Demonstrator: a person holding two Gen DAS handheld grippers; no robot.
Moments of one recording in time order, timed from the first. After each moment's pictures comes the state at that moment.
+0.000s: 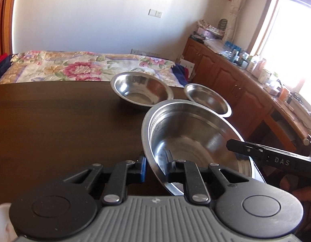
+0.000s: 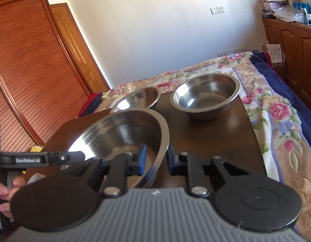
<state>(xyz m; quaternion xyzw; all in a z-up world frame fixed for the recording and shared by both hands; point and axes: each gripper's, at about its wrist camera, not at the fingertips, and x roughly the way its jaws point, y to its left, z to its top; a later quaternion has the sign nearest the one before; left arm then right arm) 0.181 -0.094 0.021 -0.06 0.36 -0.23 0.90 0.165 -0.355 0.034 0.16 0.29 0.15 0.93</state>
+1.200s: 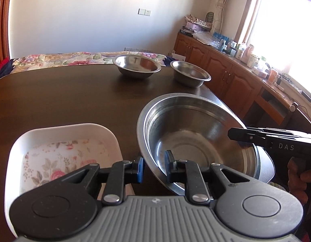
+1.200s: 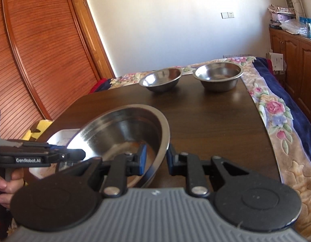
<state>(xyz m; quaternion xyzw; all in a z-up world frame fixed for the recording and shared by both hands) 0.087 -0.062 0.004 -0.02 0.36 -0.25 0.90 0.083 -0.323 0.036 0.11 0.30 0.16 0.93</state>
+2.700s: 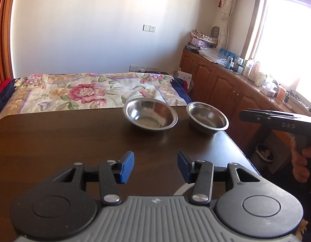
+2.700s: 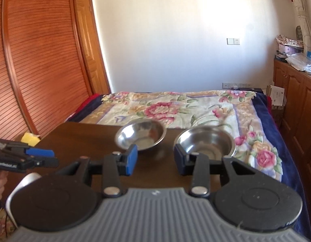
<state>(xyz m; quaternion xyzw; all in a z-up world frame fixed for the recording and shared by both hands) 0.186 -0.068 0.059 -0.02 0.32 -0.24 0.92 0.181 -0.349 0.093 0.04 0.25 0.15 0.95</state>
